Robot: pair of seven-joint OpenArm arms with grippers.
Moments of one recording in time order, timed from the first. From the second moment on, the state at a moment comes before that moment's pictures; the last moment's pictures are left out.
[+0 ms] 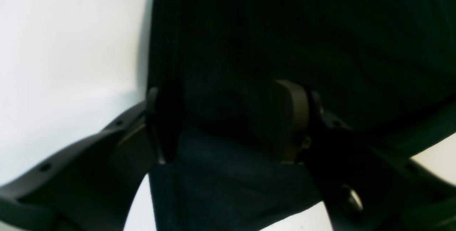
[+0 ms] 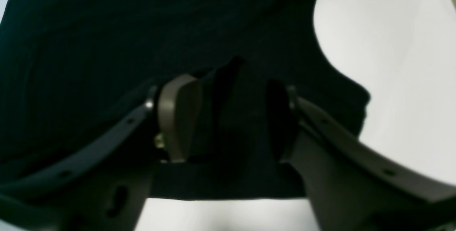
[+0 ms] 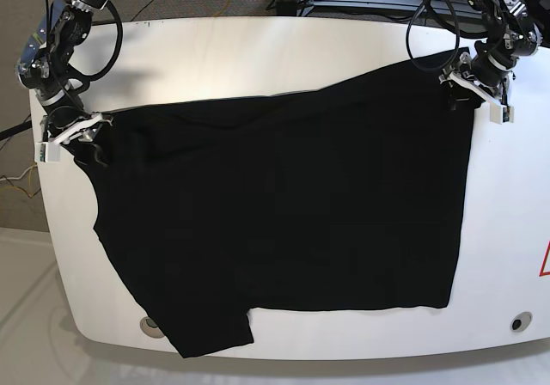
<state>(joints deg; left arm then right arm) 16.3 -7.8 -39.0 92.4 -30.5 -34.8 51.0 -6.7 15.0 39.3 86.6 38.2 39.7 -44.1</state>
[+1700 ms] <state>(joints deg) 23.5 -8.7 -43.3 102.9 -26.0 -33.9 49.4 -14.8 8.8 37.9 90.6 38.0 39.9 -46.8</state>
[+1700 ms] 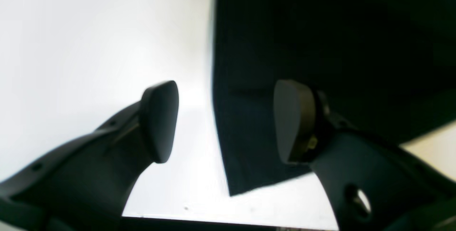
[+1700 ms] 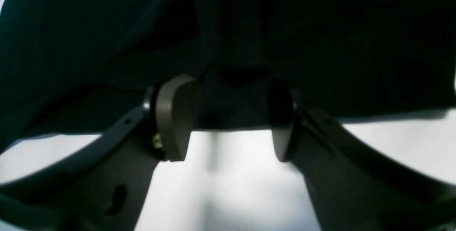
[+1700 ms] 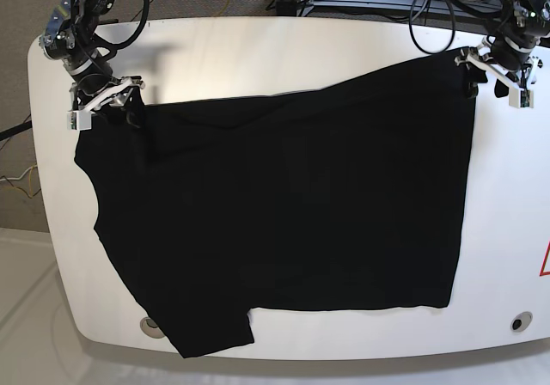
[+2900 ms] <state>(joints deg) 23.3 -8.7 -42.2 98.9 -37.2 -34.4 52.9 -14.0 11.4 38.3 85.5 36.3 39.5 -41.7</state>
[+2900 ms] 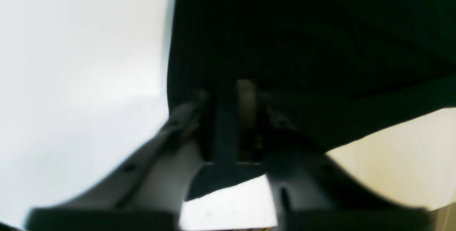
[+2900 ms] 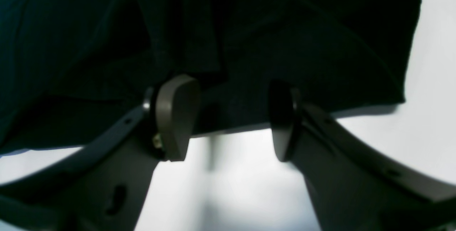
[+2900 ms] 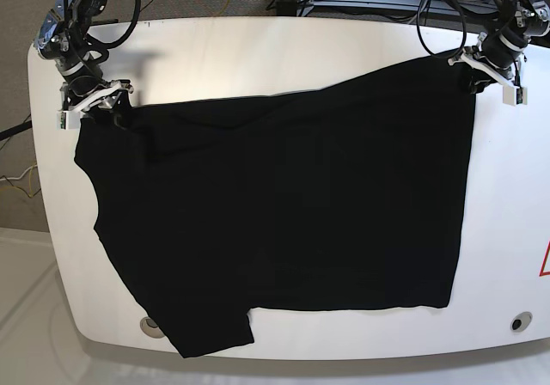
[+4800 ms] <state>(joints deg) 21.9 -8.8 -42.4 90.8 -34.7 -33.5 47.1 -14.6 10.9 39.2 83.1 37.6 39.5 -42.3</state>
